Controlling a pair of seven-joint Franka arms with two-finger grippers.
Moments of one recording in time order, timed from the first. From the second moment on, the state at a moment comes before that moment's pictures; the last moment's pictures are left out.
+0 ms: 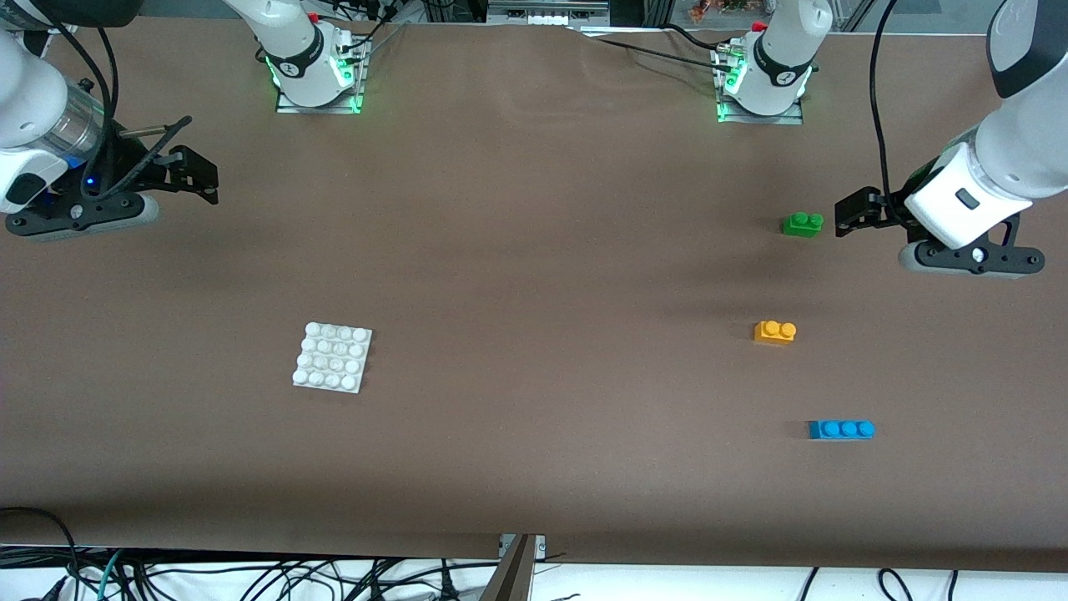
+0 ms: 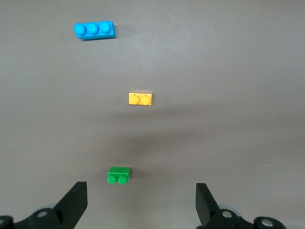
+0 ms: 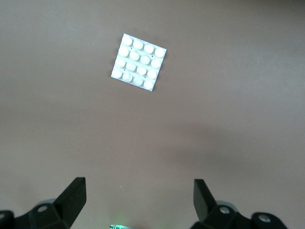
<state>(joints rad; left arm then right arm) -0.11 0.11 -0.01 -1.54 -0.02 1.54 -0.05 -0.01 0.07 0.17 -1.54 -0.04 1.52 -0.06</state>
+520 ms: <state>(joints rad) -0.11 -0.05 -0.01 -1.77 -0.02 1.64 -0.03 -0.01 0.07 0.17 -1.54 -0.04 1.51 -0.06</state>
